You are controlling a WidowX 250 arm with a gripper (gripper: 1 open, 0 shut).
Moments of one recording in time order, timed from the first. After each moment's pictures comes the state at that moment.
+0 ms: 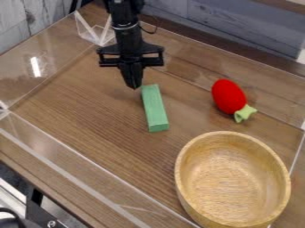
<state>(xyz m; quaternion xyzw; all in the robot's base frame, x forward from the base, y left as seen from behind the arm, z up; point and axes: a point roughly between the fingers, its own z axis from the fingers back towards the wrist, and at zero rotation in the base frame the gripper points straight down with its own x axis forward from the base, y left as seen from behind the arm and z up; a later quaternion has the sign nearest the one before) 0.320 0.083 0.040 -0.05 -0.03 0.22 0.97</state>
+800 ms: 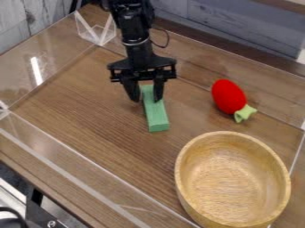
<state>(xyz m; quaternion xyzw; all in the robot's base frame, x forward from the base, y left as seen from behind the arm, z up) 0.314 0.058 0.028 -0.06 -0.05 0.24 0.97</state>
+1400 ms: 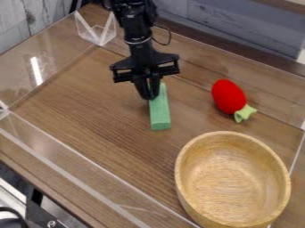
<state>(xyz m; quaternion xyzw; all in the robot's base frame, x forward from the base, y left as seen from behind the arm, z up) 0.315 0.043 0.026 -0.08 -0.04 0.30 0.95</state>
